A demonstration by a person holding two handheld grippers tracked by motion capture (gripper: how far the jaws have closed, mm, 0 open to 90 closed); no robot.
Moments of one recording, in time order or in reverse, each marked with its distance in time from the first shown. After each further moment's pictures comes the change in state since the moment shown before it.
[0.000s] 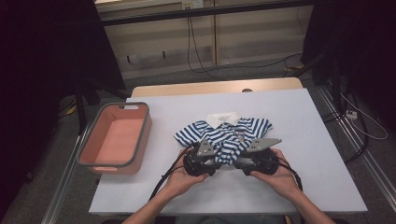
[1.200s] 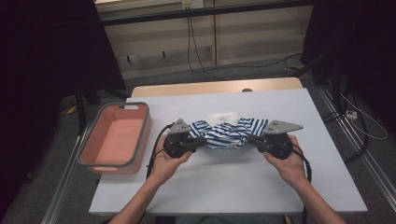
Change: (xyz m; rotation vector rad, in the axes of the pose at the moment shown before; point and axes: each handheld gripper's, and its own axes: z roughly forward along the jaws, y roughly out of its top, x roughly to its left) left arm 0.050 0.014 -0.061 -0.227 -0.007 -0.206; right arm -0.031 0.024 -0.039 -0.161 -0.158 0.060
